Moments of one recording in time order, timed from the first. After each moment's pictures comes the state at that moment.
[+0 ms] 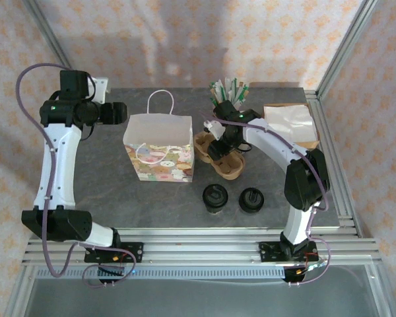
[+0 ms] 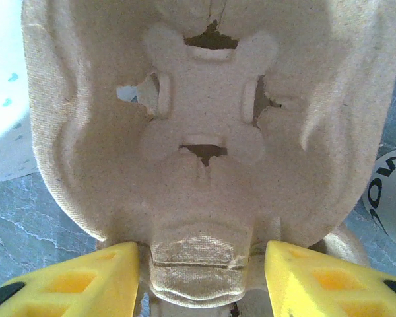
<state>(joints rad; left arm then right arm) 0.11 1.43 1.75 -1.15 0.17 -0.02 0.55 1.83 1.57 -1.00 -0.18 -0.15</state>
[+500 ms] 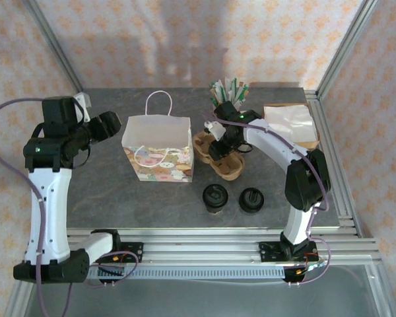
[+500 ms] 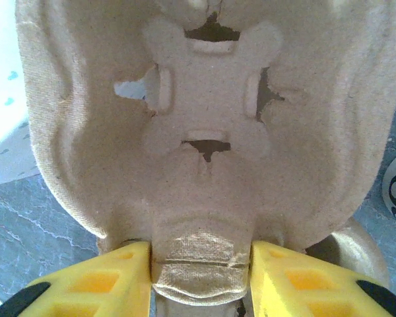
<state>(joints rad) 0.10 1.09 1.53 -1.13 0.20 -0.42 0.55 1.81 1.56 -1.00 -0.22 -0.13</state>
